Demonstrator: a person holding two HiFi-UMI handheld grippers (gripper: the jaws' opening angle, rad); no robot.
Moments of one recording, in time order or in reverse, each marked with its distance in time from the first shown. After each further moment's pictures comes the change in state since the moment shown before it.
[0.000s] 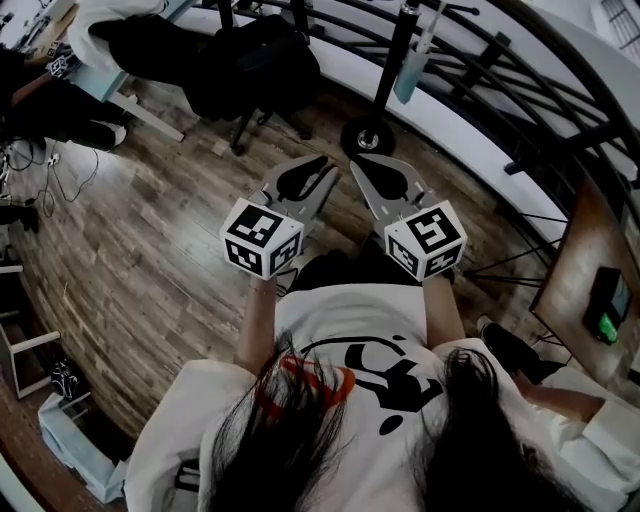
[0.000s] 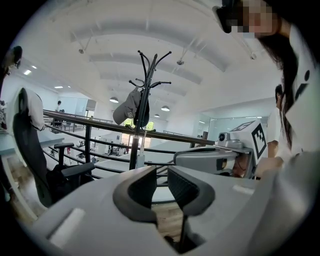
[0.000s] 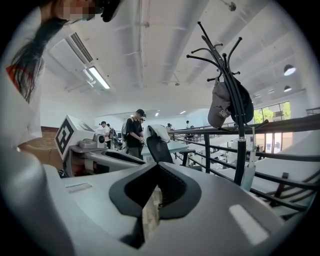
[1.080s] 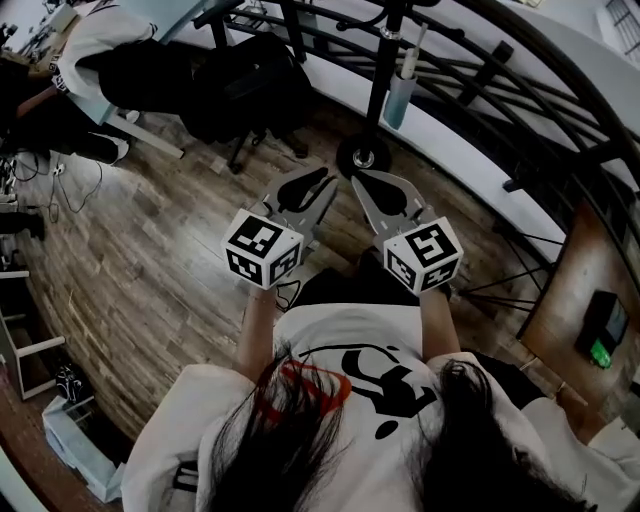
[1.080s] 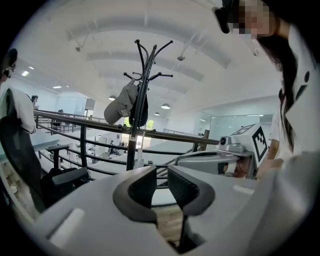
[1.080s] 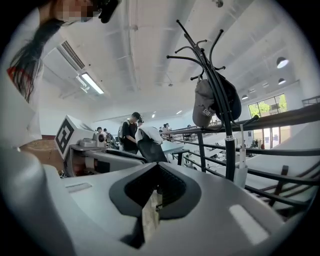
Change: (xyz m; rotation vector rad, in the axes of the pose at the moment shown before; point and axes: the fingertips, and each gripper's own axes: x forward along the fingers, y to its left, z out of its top) left arm 0.076 0.021 0.040 -0.001 0.023 0.009; right arm 0.012 -0.083 0.018 0.072 -0.004 -0.005
